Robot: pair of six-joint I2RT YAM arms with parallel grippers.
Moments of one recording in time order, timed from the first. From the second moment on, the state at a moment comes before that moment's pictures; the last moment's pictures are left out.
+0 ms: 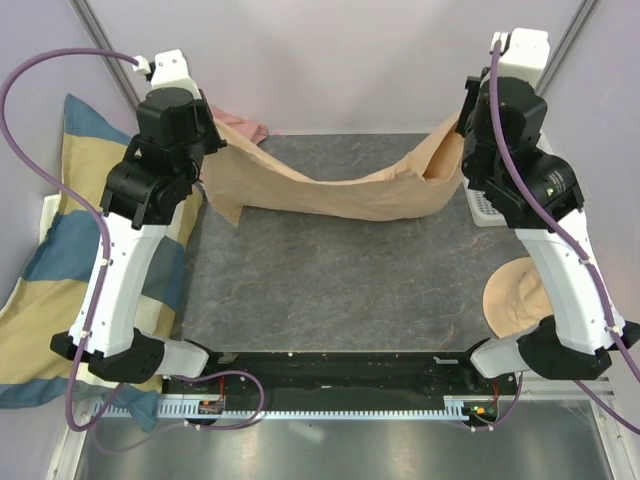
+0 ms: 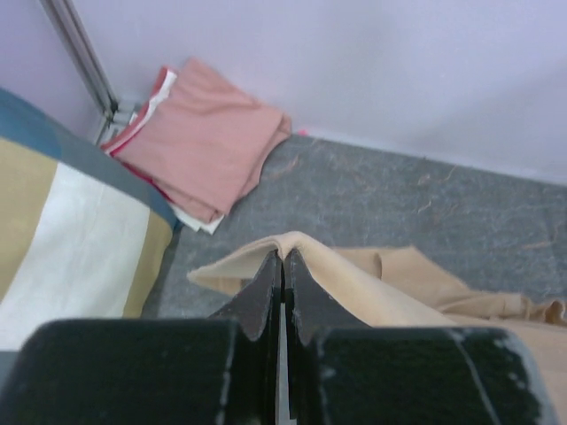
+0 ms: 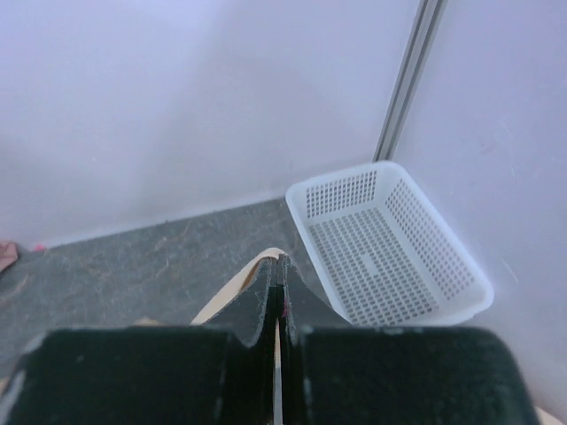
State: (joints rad) left arm -0.43 1.36 1.93 -0.85 -0.52 -0.29; right arm 0.59 1.40 2.07 -0.78 0.89 0.10
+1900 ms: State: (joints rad) left arm -0.23 2.07 2.56 -0.61 -0.21 -0.23; right arm 0.09 2.11 2.44 -0.49 0.32 0.19
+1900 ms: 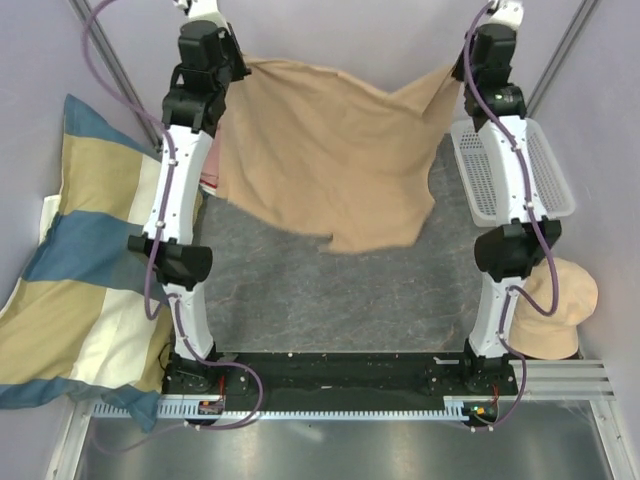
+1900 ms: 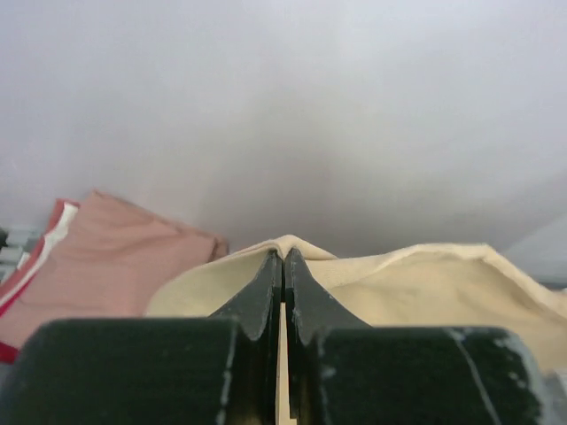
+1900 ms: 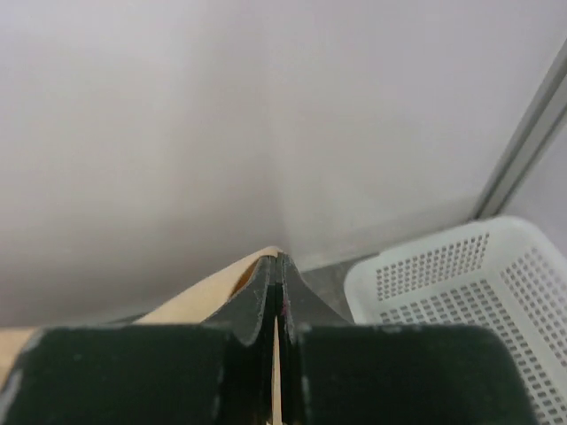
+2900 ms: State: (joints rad) left arm -0.26 0.98 0.55 -0.33 -0.26 -0.58; right arm 0.11 0.96 0.73 -0.33 0.08 0.43
